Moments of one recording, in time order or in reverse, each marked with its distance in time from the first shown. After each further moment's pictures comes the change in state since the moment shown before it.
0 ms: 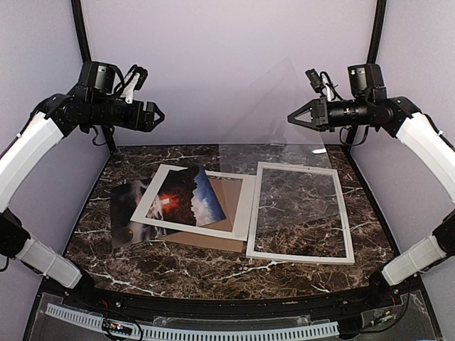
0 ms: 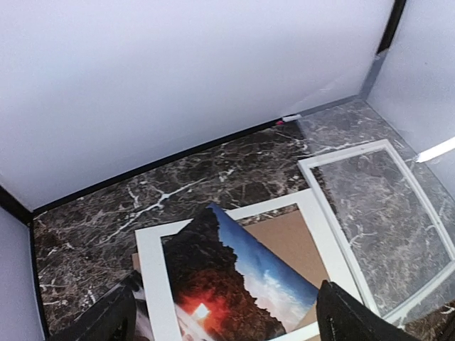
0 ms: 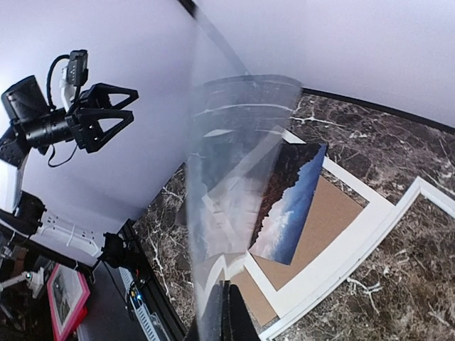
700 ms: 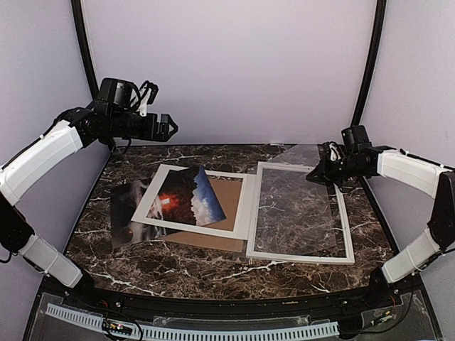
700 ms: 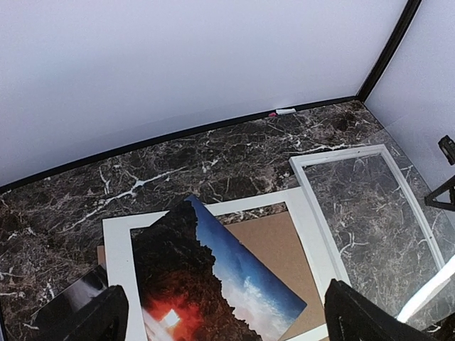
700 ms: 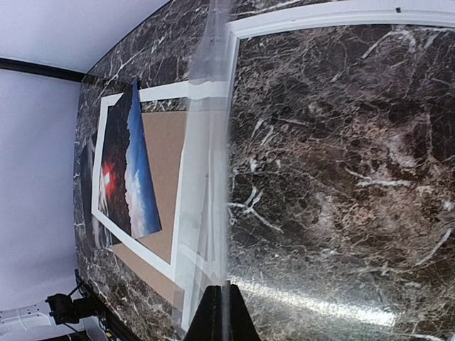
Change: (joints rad) left arm 0.000 0.057 -0.150 0.175 0.004 -0.121; right arm -0.213 0.051 -0.550 0.195 0.168 0.222
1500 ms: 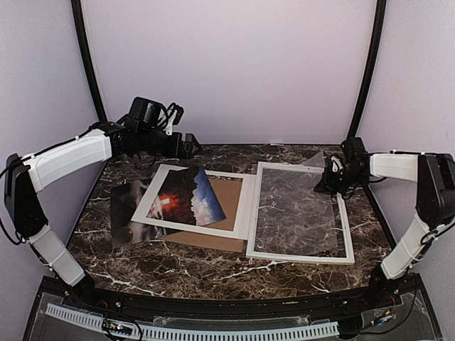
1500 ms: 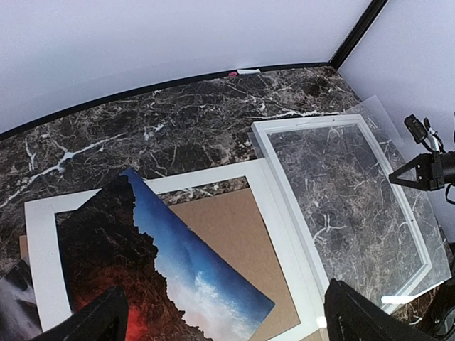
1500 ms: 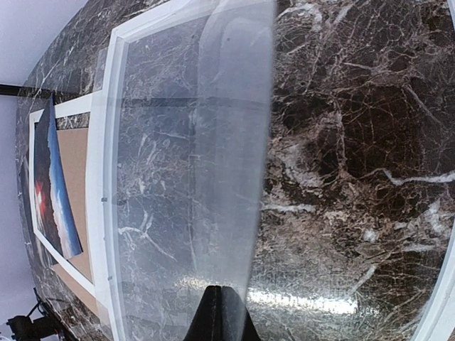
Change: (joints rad) left arm -0.056 0.150 -0.097 0.169 0.119 -0.086; right arm -0.114 0.179 -0.024 0.045 0.079 -0.136
